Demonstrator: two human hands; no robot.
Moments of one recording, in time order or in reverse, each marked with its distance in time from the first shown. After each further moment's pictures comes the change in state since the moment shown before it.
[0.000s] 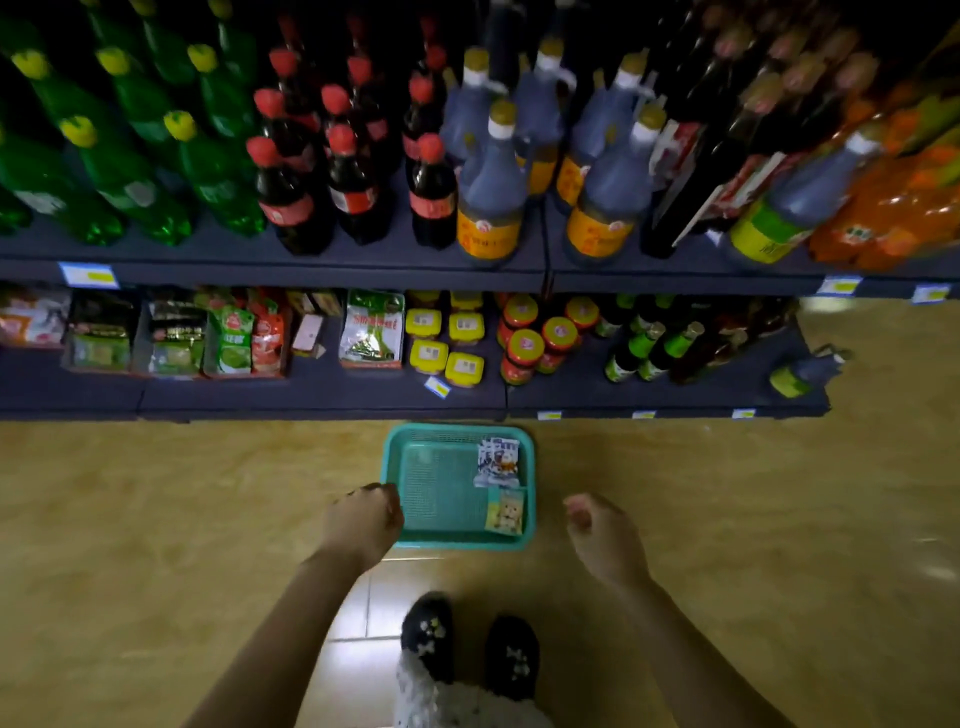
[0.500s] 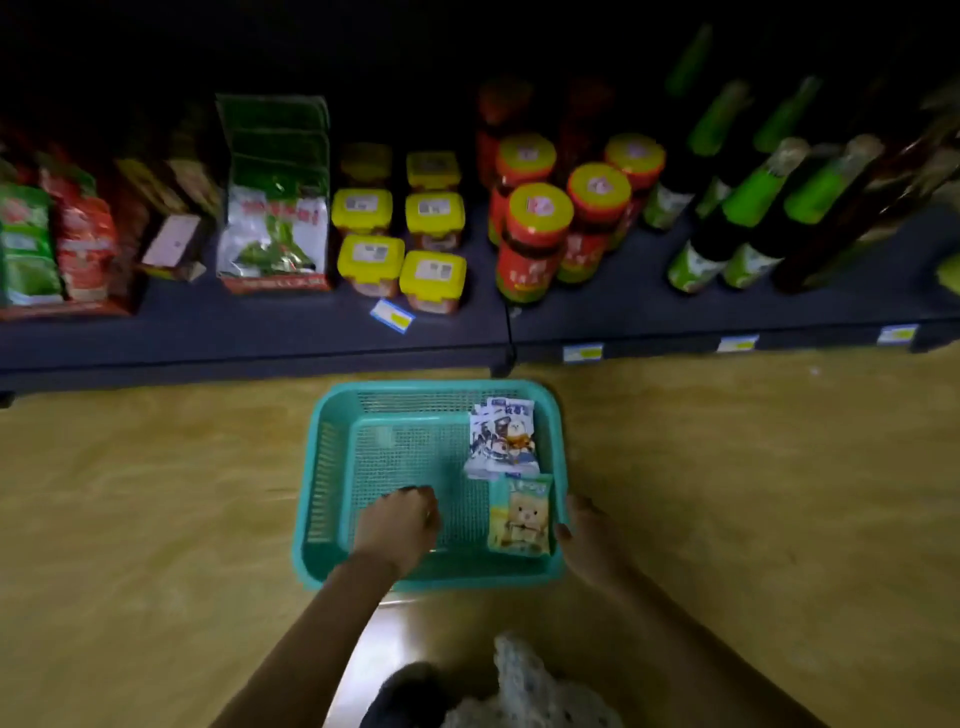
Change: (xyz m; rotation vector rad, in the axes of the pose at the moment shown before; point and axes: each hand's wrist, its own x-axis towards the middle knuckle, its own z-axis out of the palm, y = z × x) left_hand 0.252 -0.007 0.342 -0.008 -0.056 0.072; right_hand 0.262 0.201 0.290 -0.023 -0.147 0.000
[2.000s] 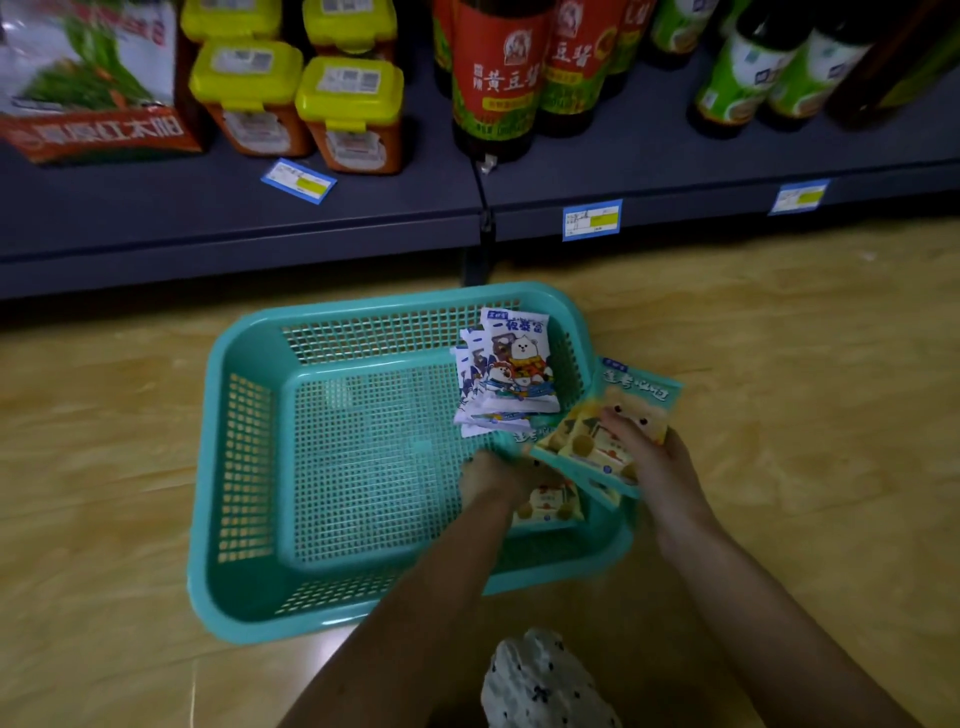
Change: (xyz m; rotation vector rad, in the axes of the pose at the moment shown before) left_hand 0.131 0.065 0.191 -0.812 -0.205 -0.335; right_hand 0.064 0.074 0.059 1.180 0.368 0.267
